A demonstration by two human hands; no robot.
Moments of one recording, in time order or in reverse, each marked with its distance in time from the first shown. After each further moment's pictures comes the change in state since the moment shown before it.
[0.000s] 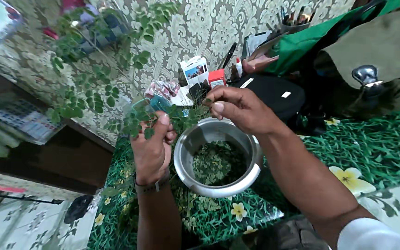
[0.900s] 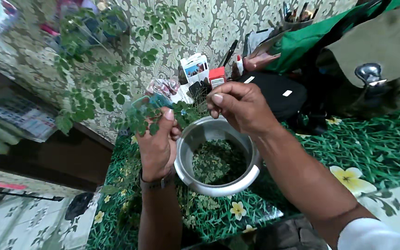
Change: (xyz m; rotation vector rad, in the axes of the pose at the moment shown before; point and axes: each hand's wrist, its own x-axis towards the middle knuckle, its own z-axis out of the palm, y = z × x) left_hand 0.001 -0.008 0.011 -0.017 0.011 -0.014; right_hand 0.001 0.003 0.012 0.299 0.175 -0.028
